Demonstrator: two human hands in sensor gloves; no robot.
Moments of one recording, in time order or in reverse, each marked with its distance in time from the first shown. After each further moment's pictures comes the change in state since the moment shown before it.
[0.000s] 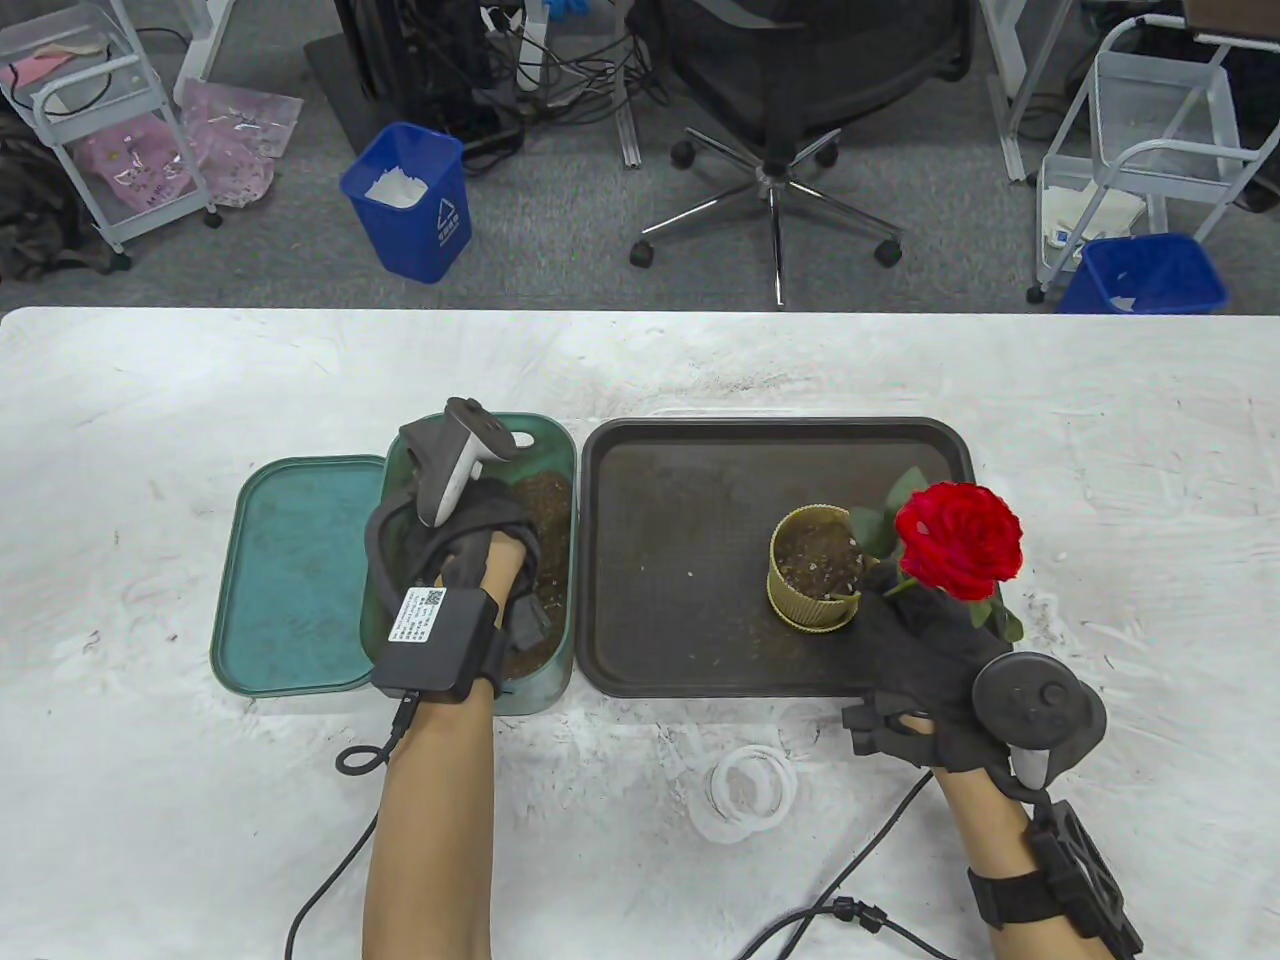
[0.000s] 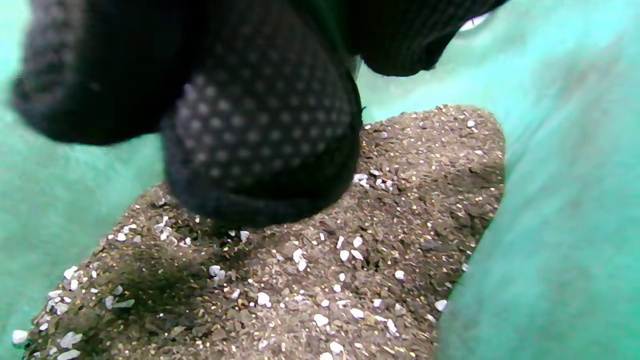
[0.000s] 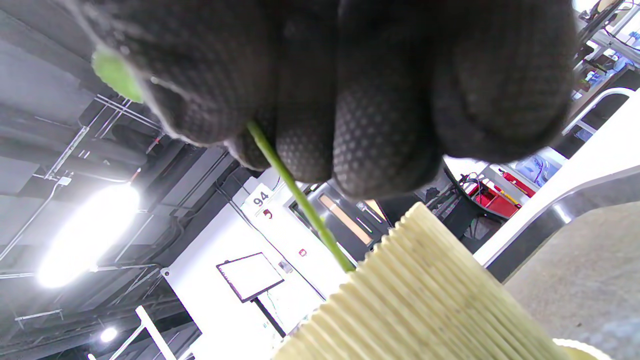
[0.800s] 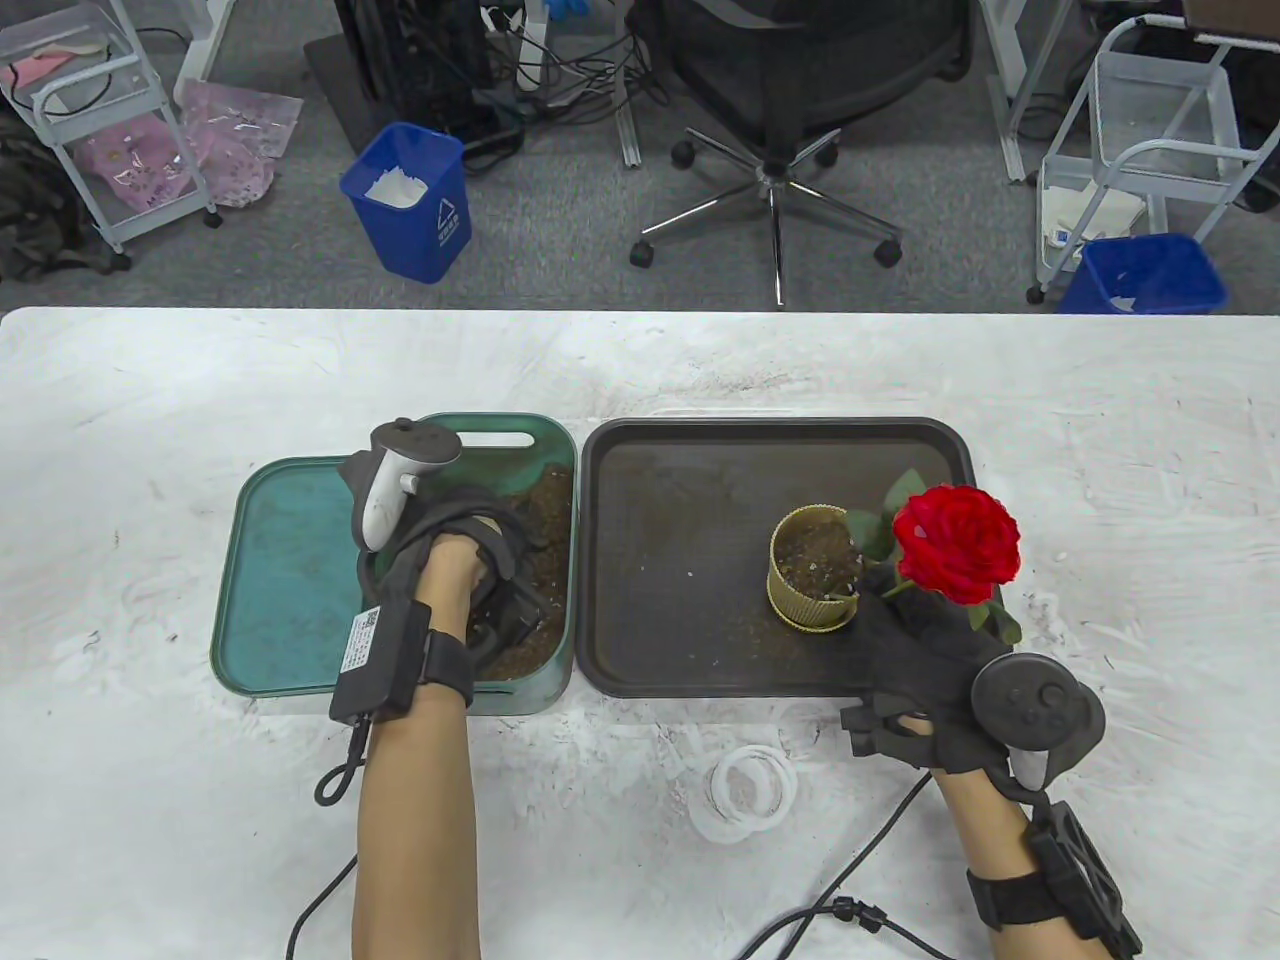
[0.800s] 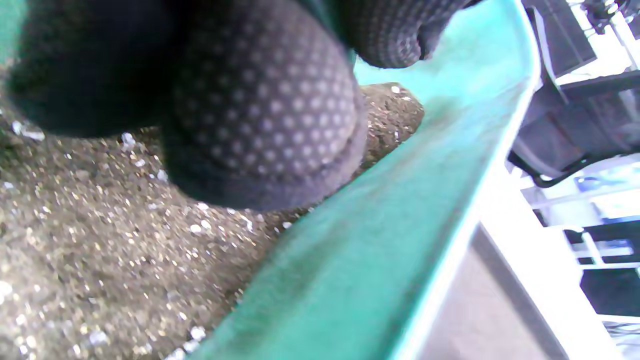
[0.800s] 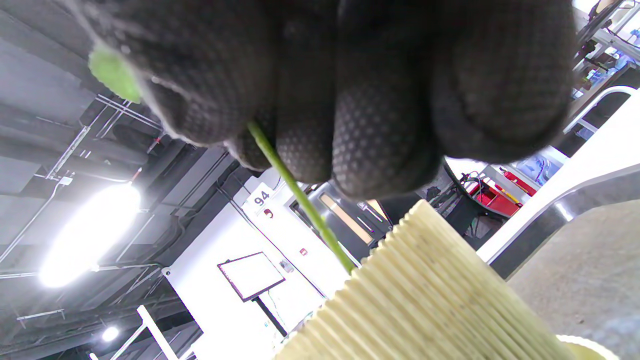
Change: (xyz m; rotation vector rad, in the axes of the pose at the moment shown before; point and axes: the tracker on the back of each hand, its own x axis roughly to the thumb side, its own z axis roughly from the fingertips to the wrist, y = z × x) left_hand -0.033 -0.007 -0.004 -0.326 -0.169 0.498; right_hand 0.001 0.001 0.001 0.003 -0.001 -0.003
